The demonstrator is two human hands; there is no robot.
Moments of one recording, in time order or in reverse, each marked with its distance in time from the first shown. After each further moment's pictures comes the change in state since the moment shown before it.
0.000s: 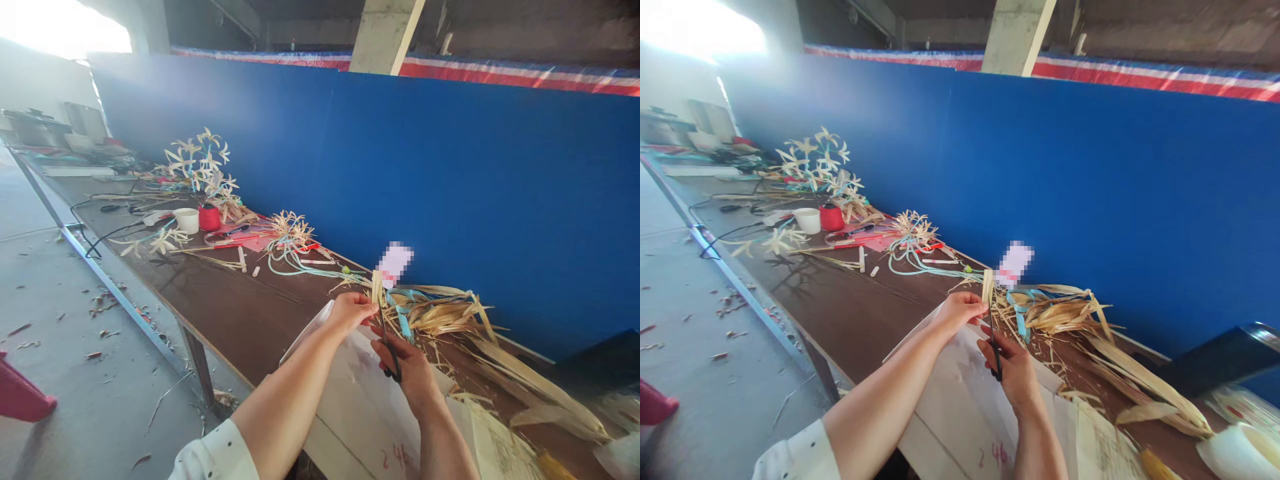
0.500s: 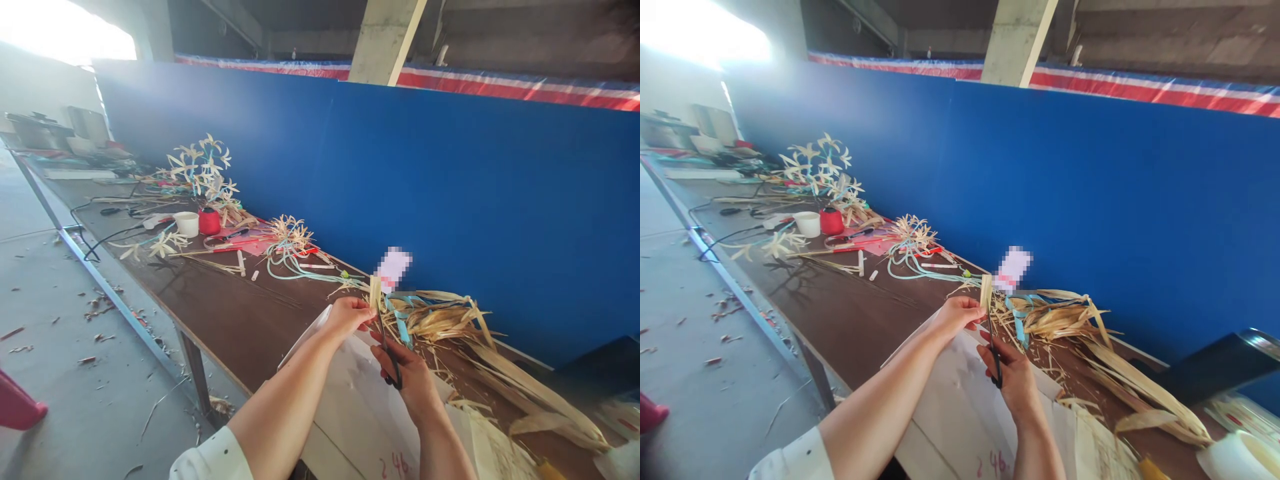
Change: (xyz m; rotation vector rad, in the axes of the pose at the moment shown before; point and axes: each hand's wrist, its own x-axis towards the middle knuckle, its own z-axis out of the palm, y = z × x) left_hand 0.006 -0.007 -0.001 -0.014 -0.020 0.027; right_hand 0.000 0.001 -0.001 -0.011 0.011 -0.002
